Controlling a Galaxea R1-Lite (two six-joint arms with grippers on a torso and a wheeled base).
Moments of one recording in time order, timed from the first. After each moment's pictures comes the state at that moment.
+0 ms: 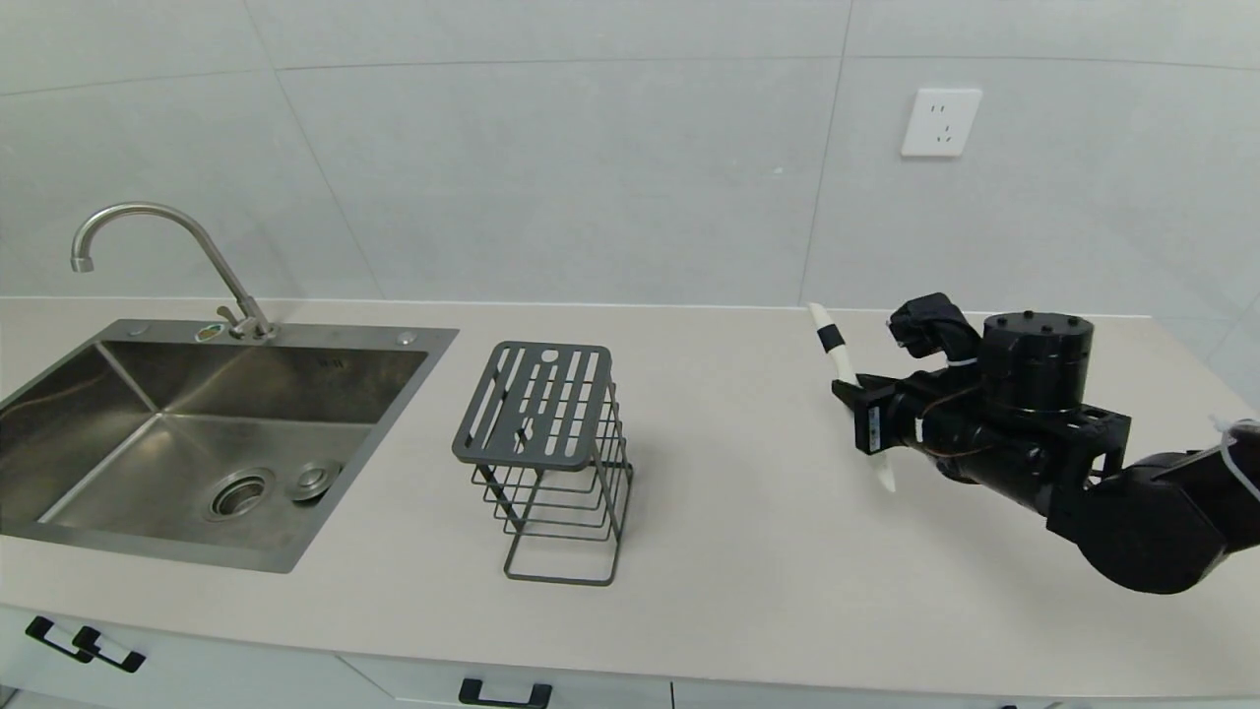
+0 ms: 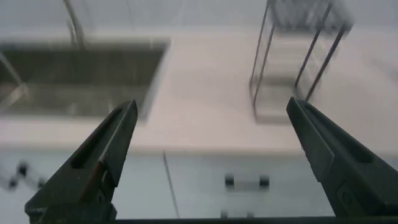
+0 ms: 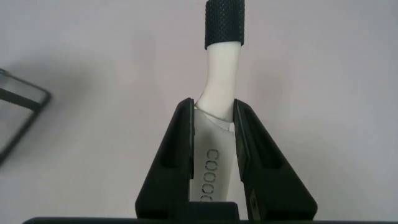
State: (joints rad) left arm 0.00 0.00 0.00 -0.26 -0.07 0.00; right arm 0.42 1.88 -0.81 -0.92 -0.05 -0.08
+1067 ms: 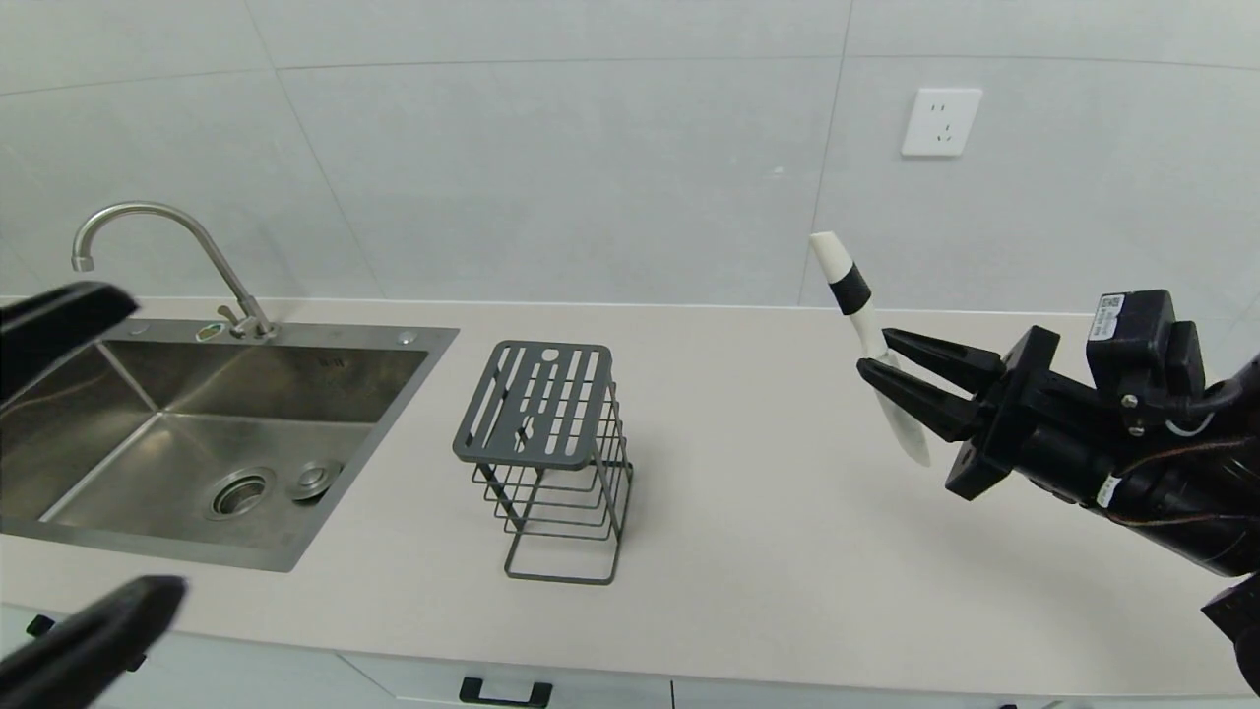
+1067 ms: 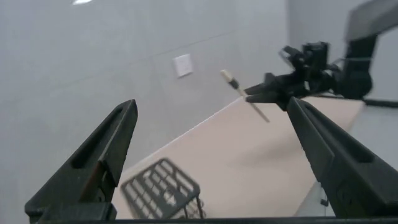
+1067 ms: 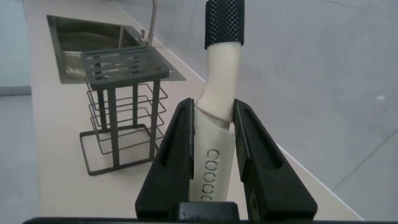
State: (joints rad) left arm -0.25 0.97 -0.30 -1.16 -0.77 0.10; right arm 0.41 1.68 -0.47 -1.53 0.53 -0.31
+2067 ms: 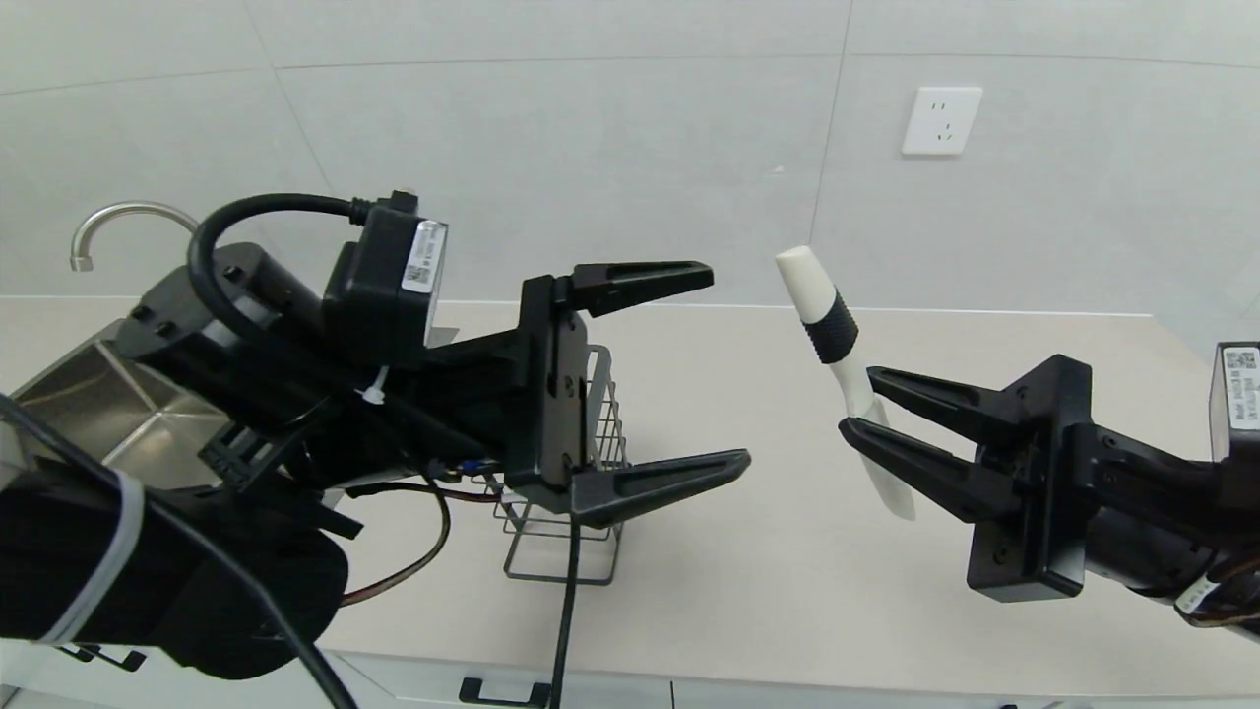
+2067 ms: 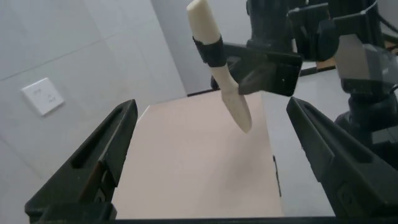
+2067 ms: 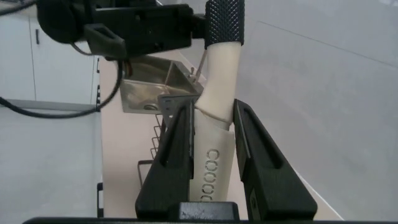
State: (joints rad) left arm -0.57 1.80 -0.79 -1.49 -0.99 0.06; right arm 0.62 1.56 -0.38 -1.55 0.55 -0.32
